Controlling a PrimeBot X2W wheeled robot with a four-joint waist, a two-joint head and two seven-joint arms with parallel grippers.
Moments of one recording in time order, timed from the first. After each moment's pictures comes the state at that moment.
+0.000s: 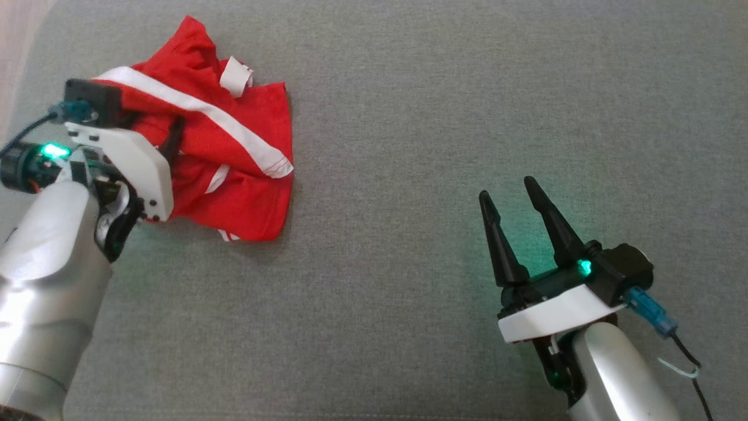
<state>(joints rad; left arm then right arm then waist) -0.83 0.40 -0.55 0.78 -0.53 -0.13 0.29 -0.18 -0.05 0.28 0.21 0.19 0.13 -0.25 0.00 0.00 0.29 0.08</state>
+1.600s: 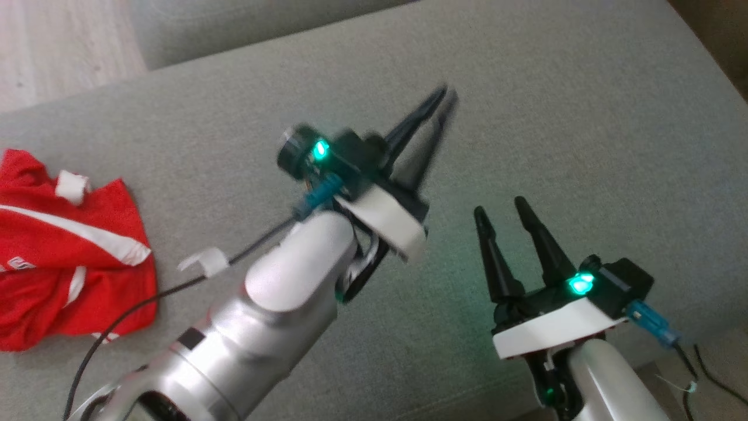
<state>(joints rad) -0.83 0.04 -0.90 0.52 -0.60 0.01 -0.25 -0.13 -0.05 0.33 0.20 0.35 0.13 -0.25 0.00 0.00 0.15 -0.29</state>
